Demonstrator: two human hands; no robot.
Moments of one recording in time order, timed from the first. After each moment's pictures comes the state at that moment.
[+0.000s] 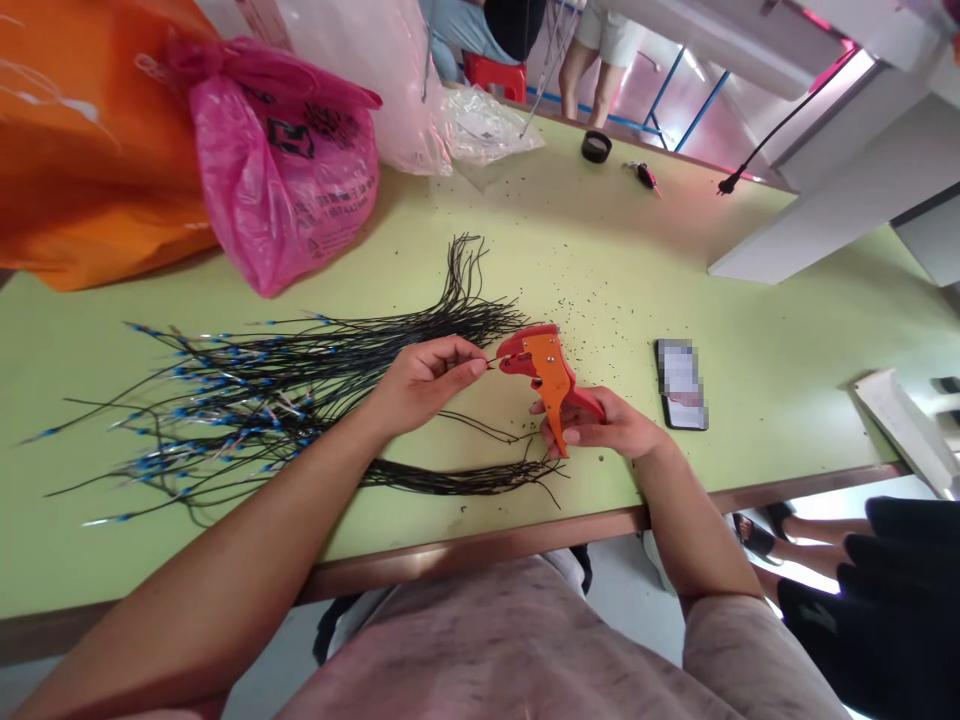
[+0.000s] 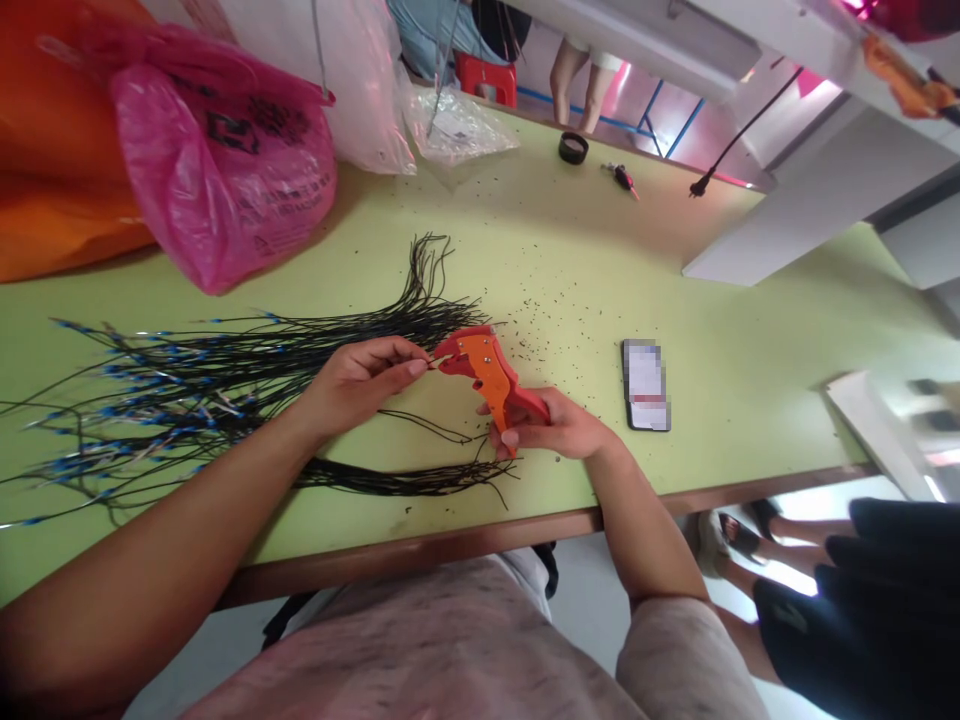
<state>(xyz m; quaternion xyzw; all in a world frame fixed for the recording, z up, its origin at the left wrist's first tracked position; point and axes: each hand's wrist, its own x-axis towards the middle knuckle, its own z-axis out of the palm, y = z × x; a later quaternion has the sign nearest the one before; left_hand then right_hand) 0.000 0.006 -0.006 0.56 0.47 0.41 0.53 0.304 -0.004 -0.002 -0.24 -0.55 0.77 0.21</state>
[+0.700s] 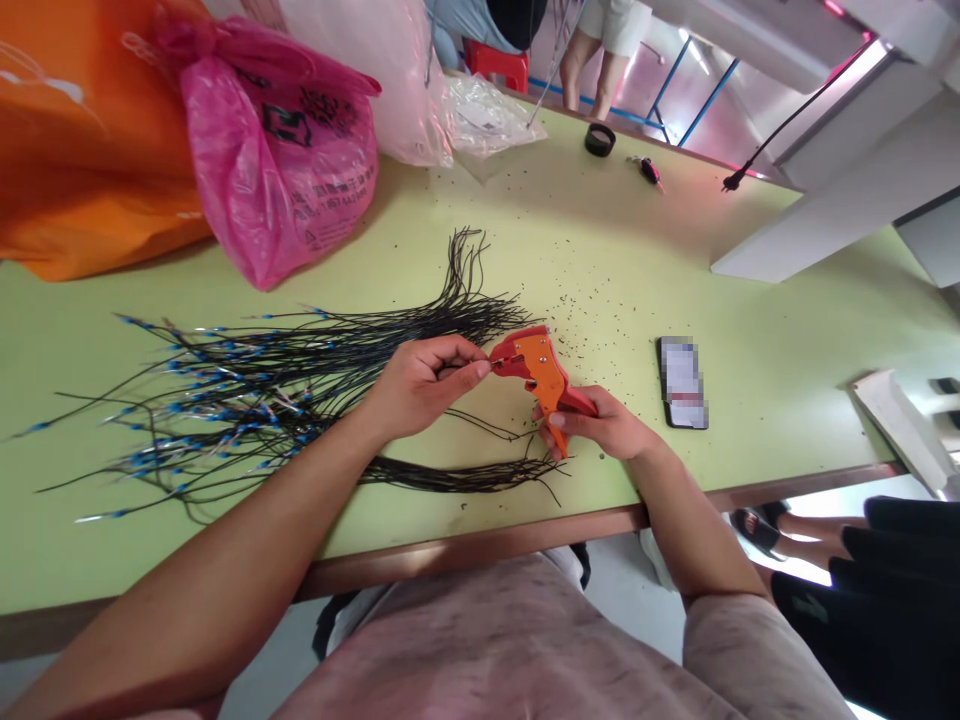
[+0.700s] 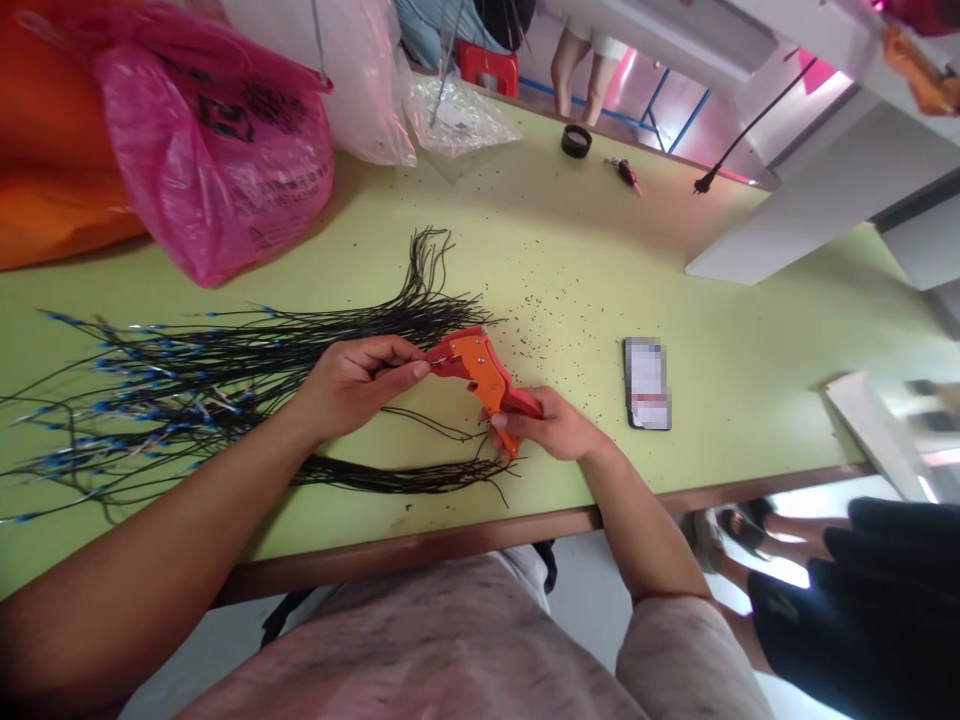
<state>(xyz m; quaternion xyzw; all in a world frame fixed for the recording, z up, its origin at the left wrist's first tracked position) 0.000 0.001 0.005 0.59 0.49 0.38 0.51 0.289 -0.011 0.001 -0.31 -0.53 0.76 0.21</state>
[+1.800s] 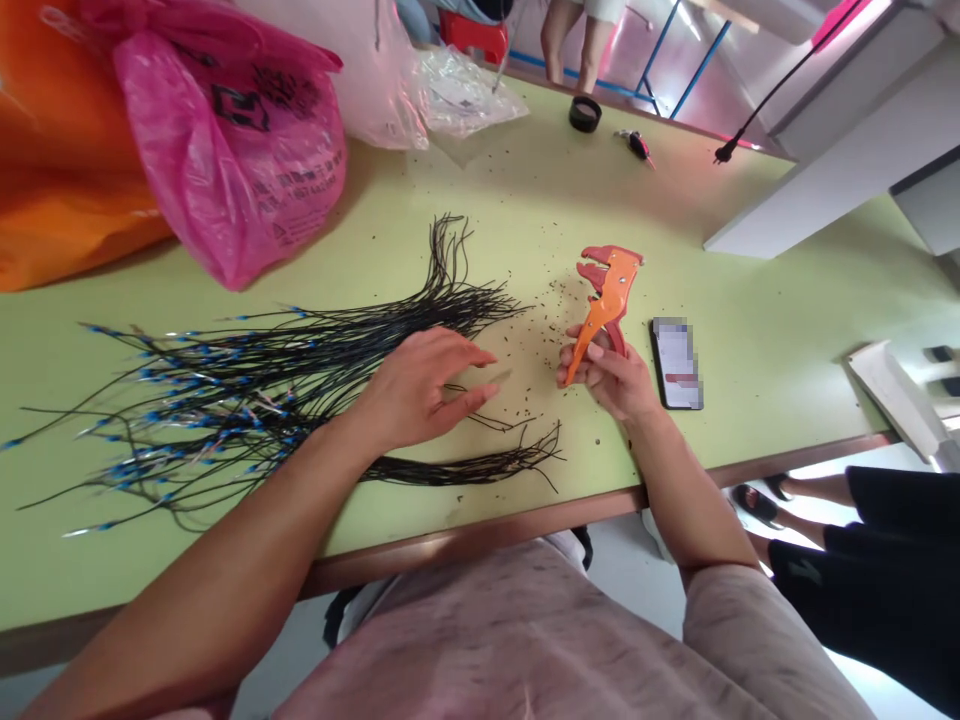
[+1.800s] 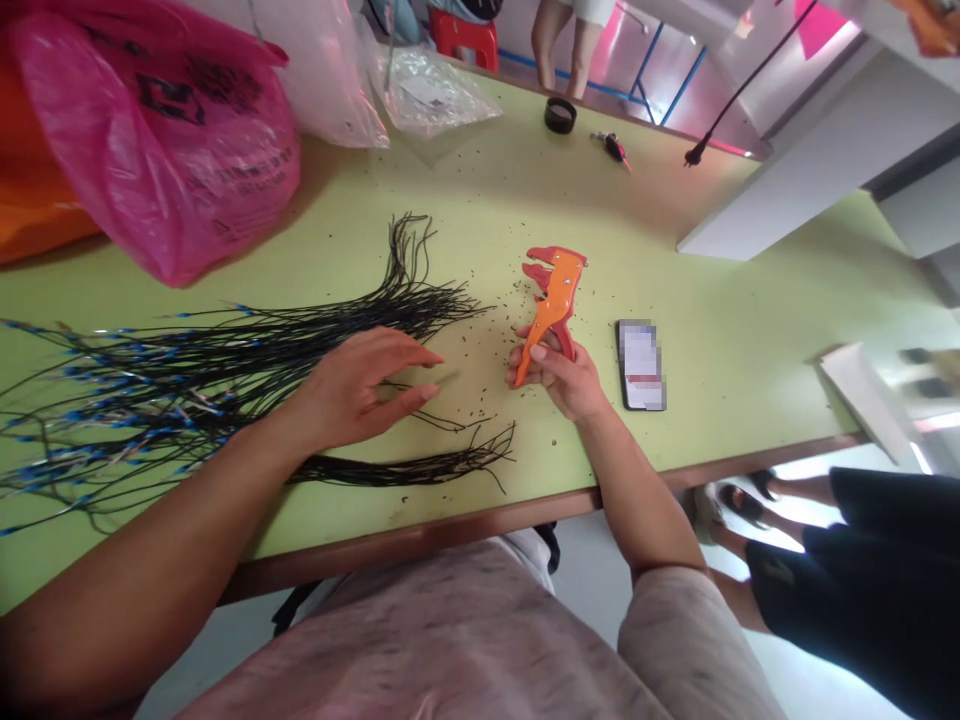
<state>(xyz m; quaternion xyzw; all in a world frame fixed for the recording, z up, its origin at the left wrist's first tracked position) -0.007 0.002 -0.012 0.85 0.39 0.29 0.21 0.304 0.012 -0.013 -0.38 -0.45 0.69 0.43</state>
